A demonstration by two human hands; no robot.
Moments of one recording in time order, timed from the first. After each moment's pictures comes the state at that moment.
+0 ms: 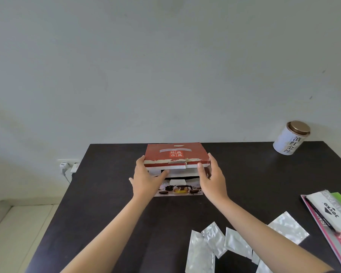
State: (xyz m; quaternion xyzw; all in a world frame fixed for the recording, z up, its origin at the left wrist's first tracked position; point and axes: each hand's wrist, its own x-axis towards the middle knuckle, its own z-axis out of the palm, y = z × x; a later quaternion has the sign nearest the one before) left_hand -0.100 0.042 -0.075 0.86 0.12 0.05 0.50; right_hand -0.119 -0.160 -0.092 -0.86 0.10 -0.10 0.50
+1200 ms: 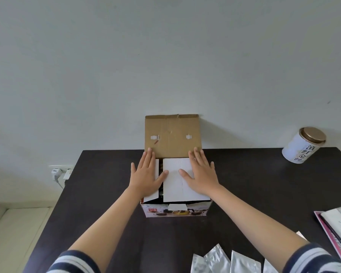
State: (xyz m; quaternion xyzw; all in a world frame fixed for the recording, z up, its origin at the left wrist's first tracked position) left_hand -0.006 0.052 -0.102 0.98 -0.09 -0.07 0.13; right_hand -0.017 -0.161 -0.103 -0.98 -0.04 0.07 0.17
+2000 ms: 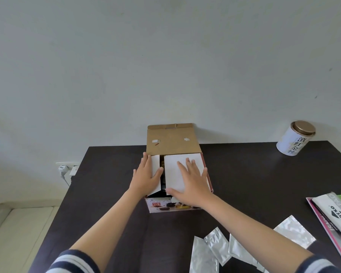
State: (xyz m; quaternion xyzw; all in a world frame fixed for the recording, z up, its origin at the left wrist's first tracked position) left_hand -0.053 0.062 -0.098 0.95 -0.05 -0.07 0.30; right_hand -0.095 -0.119 -0.090 -0.98 -0.07 0.07 0.15
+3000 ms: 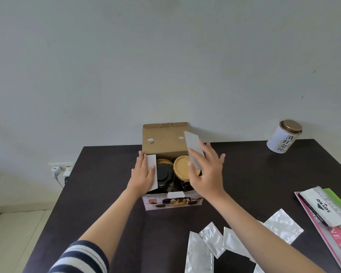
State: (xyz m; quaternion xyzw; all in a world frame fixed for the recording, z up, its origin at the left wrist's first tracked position) left_hand -0.055 0.066 -0.113 0.93 -0.06 -0.07 0.36; right_hand -0.116 -0.144 -0.058 -0.87 -0.06 -0.34 0.35
